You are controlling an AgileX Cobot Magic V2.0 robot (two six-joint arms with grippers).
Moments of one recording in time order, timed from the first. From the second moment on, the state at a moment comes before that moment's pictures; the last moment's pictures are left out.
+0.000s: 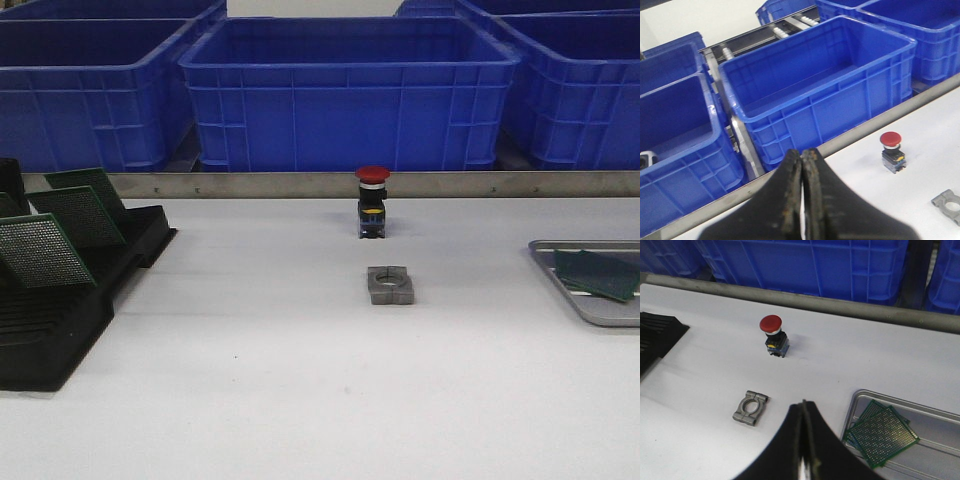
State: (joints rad) left arm -0.58 0.97 -0.72 -1.19 -0.19 1.41; right arm -0.24 1.02 -0.75 1.05 0.62 -1.11
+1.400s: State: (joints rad) left arm -0.01 0.17 -0.23 -1.21 0.25 1.27; right arm -0.15 -0.01 -0.29 1.06 0.59 -1.16
